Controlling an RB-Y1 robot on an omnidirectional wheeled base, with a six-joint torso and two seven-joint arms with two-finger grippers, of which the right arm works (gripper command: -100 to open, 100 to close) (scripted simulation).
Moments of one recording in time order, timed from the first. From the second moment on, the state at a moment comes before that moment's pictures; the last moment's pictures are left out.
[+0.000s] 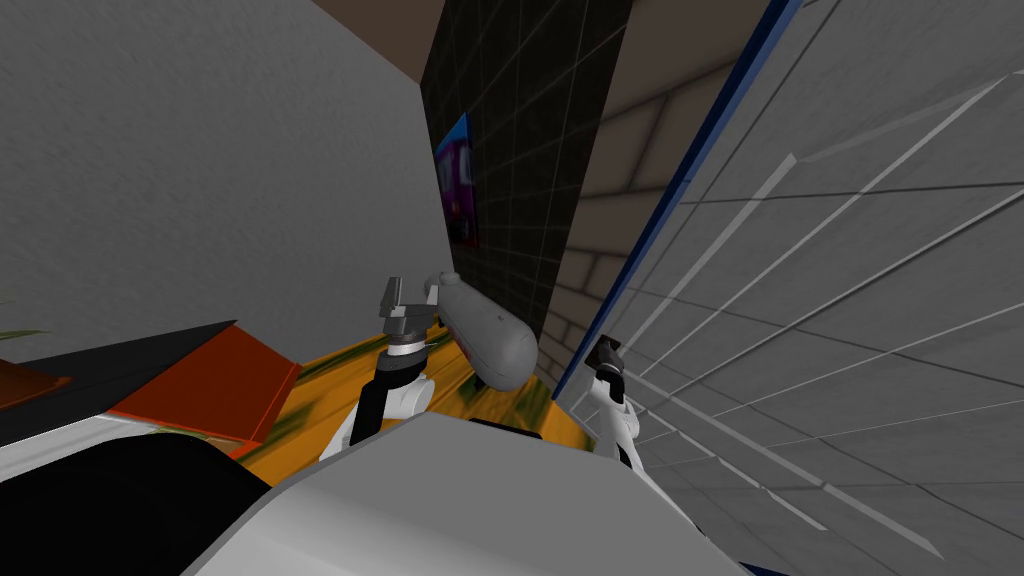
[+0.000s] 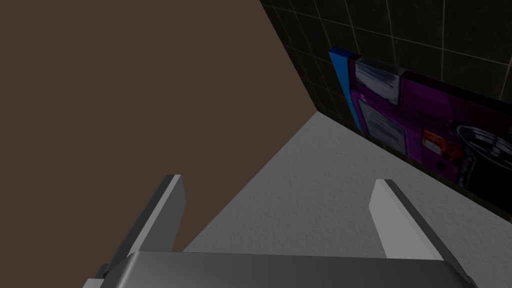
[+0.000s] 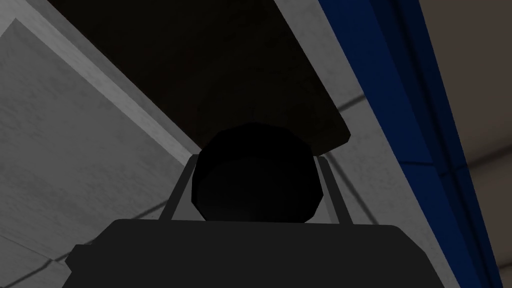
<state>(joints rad) -0.35 -0.06 -0.76 -0.91 0.13 -0.43 1.02</state>
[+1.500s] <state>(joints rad) -0.33 -0.11 -0.65 -0.90 -0.05 -0.43 0.64</state>
